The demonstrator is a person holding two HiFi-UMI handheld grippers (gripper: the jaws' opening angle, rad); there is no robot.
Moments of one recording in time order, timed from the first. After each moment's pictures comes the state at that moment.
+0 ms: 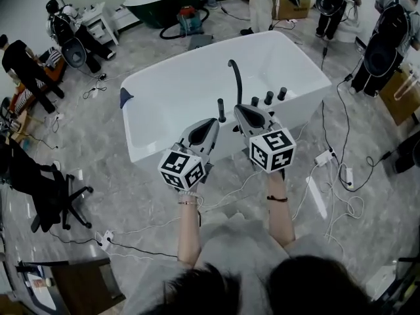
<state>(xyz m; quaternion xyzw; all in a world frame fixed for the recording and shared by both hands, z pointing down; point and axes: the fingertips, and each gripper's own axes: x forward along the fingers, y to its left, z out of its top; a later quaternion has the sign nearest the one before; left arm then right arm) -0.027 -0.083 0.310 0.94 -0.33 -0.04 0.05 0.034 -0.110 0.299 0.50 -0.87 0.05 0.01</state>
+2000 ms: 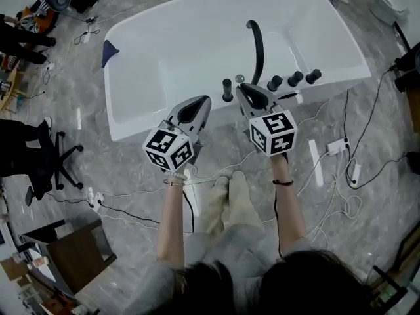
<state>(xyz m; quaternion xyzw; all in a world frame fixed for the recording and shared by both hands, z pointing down) -0.033 -0.284 0.488 0.91 -0.38 0.02 0.17 0.046 -0.317 0.507 0.44 -0.88 0.14 0.10</state>
